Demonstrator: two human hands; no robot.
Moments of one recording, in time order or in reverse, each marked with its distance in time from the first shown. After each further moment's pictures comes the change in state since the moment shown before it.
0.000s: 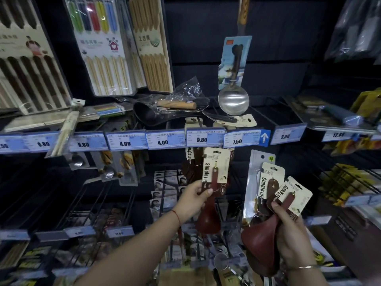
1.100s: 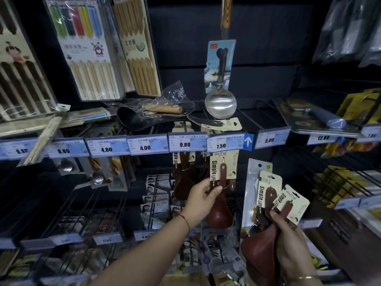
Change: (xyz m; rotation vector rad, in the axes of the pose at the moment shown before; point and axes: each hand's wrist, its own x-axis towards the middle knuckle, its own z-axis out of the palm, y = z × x) left_hand 0.016 0.023 0.052 0.002 0.096 0.139; right_hand 0.014 -0.004 -0.031 0.043 0.043 0.060
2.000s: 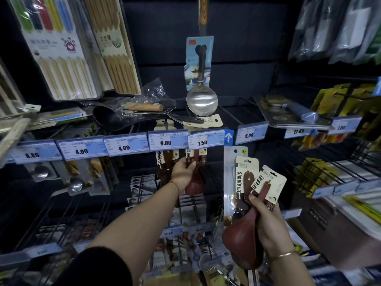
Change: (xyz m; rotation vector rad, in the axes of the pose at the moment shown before) left_hand 0.080 -0.007 -0.003 -0.006 0.224 -0.251; right_hand -0.001 -0.015 0.021 -0.001 -0.119 -0.062
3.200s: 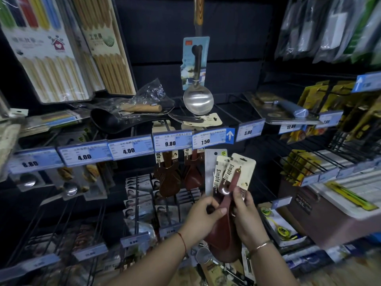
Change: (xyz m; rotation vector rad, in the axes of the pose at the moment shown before) left_hand -0.121 -0.026 -0.005 0.189 -0.412 0.142; right_hand -0.020 0.036 0.044 -0.163 -0.013 -0.044
